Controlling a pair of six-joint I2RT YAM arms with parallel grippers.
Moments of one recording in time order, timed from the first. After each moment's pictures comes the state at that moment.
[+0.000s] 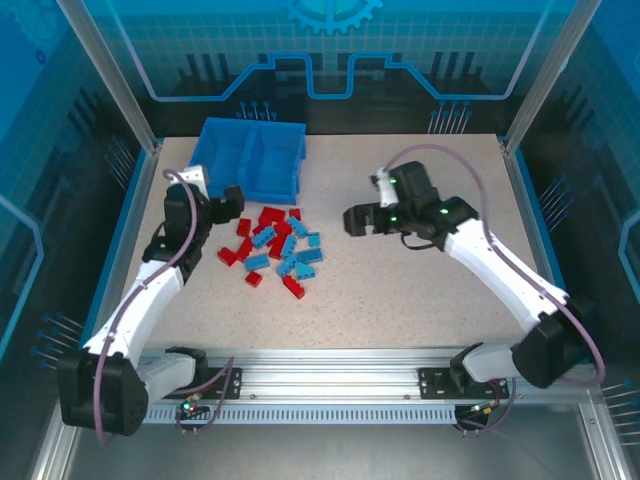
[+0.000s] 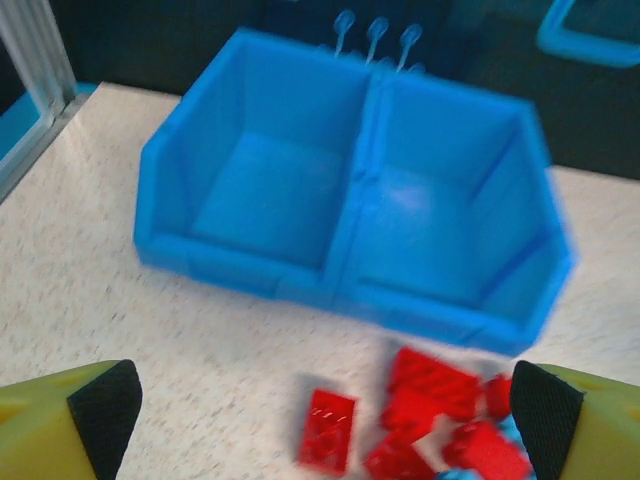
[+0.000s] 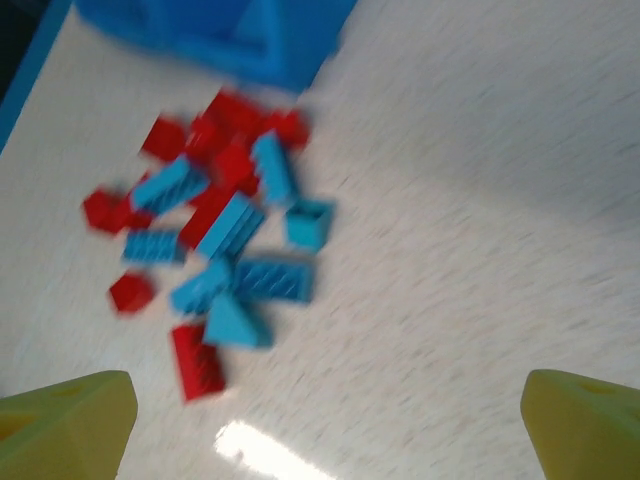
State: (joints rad) left arm -0.10 1.11 0.86 -0.18 -0.10 -0.28; right arm 0.54 1.40 1.28 -0.74 -0.18 0.33
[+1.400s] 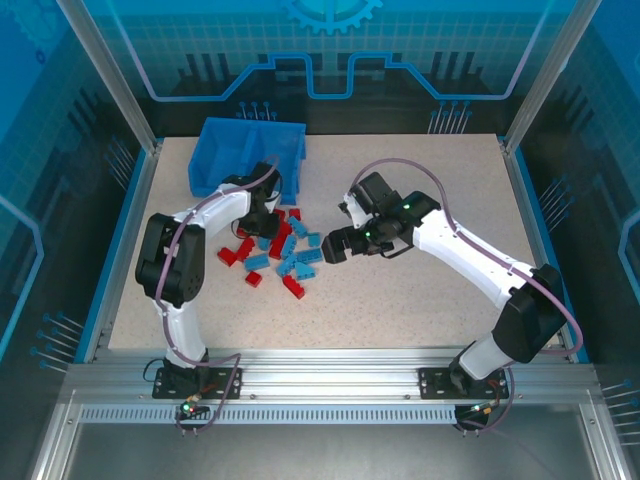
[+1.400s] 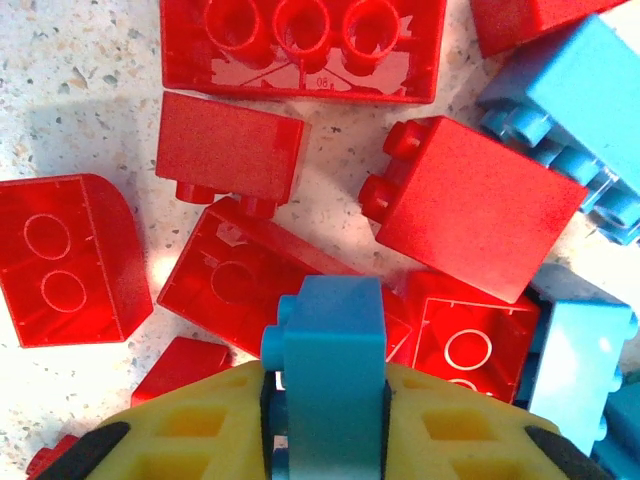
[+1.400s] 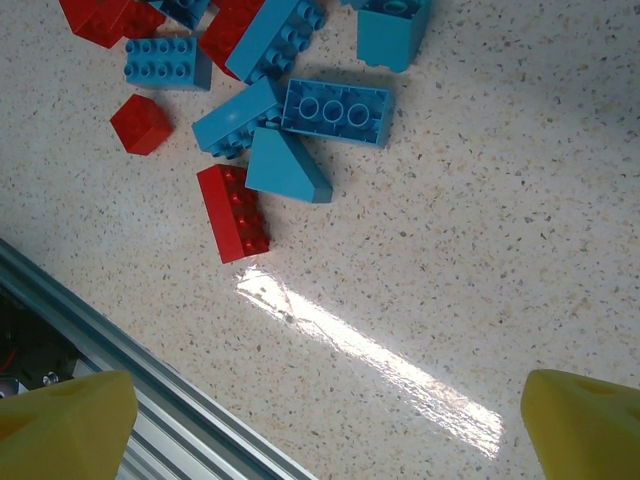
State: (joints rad) left arm -0.28 1.92 1.41 -0.85 -0.04 -0.14; right arm 0.66 1.54 1.37 -0.95 -0.24 0.36
